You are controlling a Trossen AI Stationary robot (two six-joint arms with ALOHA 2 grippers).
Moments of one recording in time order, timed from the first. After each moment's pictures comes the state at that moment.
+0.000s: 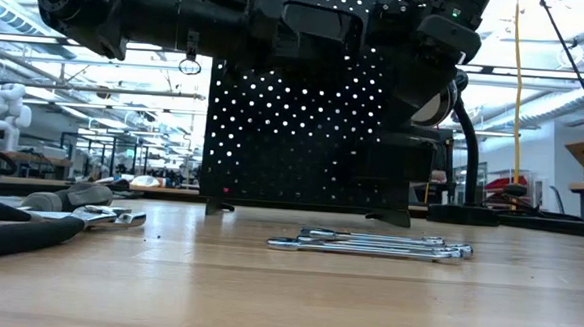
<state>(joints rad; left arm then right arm) -0.20 1.73 0.68 1.10 -0.51 0.03 0.06 1.51 1.12 -0.70 0.16 0.15</state>
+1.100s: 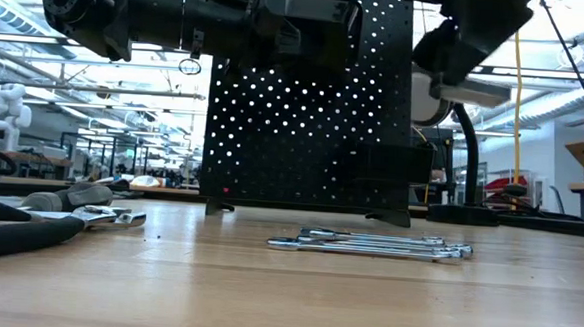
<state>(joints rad) -0.18 1.73 0.68 1.14 -0.51 0.04 0.21 1.41 1.11 -0.77 -0.04 0.23</state>
